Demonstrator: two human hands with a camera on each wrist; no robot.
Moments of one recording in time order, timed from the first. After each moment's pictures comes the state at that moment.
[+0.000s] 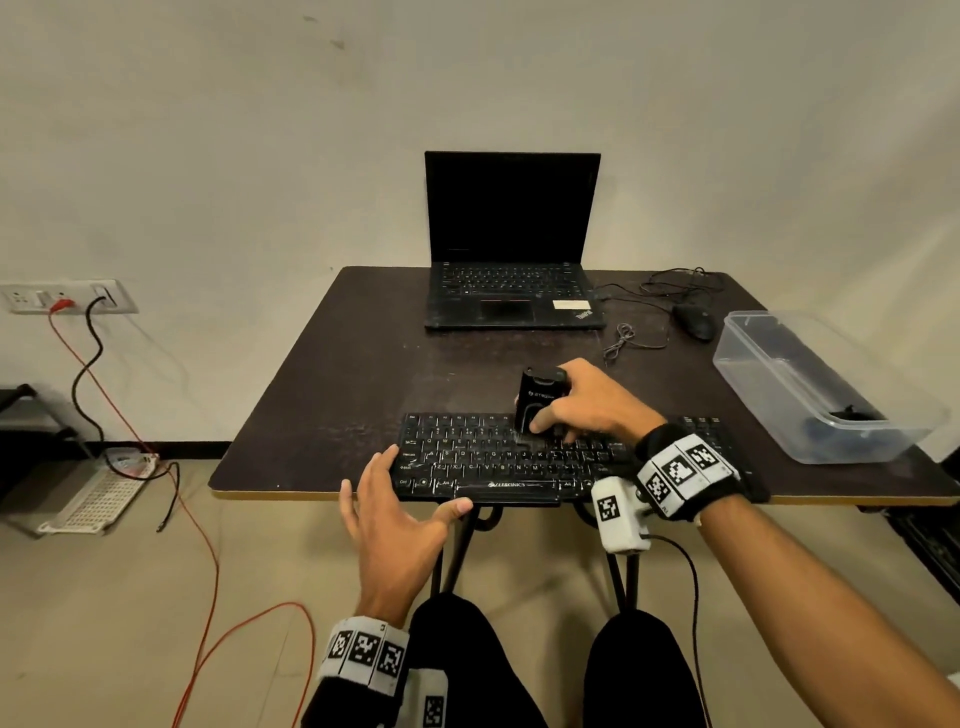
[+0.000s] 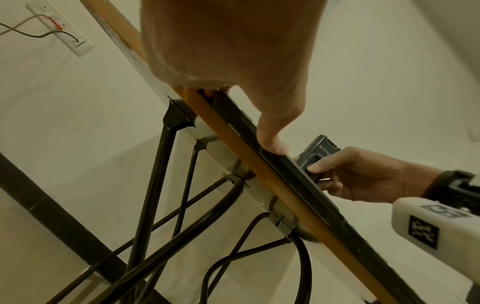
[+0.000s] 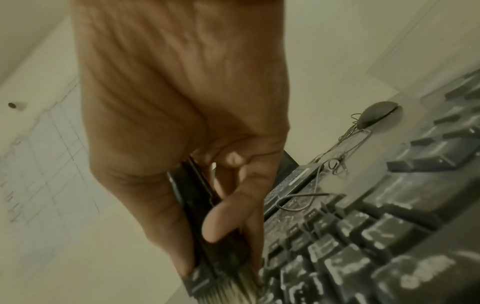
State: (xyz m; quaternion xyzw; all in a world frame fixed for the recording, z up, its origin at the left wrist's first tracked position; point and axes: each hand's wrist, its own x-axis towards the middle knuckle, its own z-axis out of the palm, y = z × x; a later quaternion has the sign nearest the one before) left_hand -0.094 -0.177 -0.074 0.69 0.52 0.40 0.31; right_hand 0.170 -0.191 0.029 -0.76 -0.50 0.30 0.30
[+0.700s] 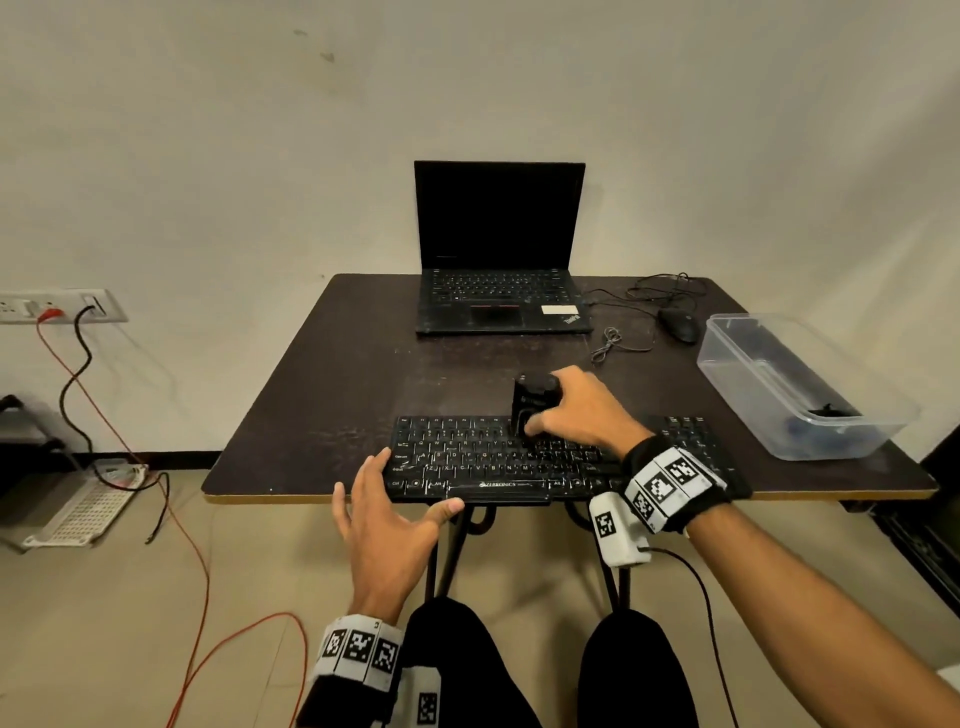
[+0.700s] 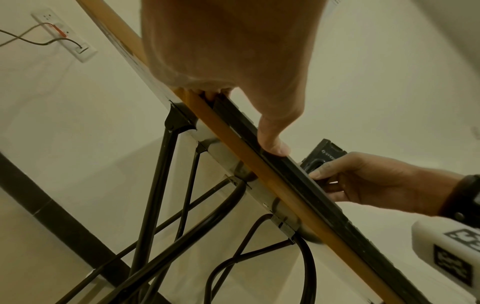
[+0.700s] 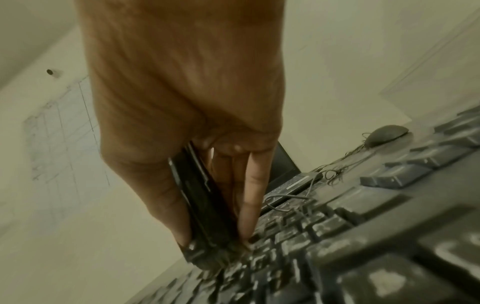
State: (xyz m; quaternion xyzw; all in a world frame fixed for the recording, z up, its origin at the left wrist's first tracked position) left_hand -0.097 -0.178 -0.072 0.69 0.52 0.40 0.31; right_hand 0.164 -0.205 0.029 -0.79 -0.52 0.18 0.27
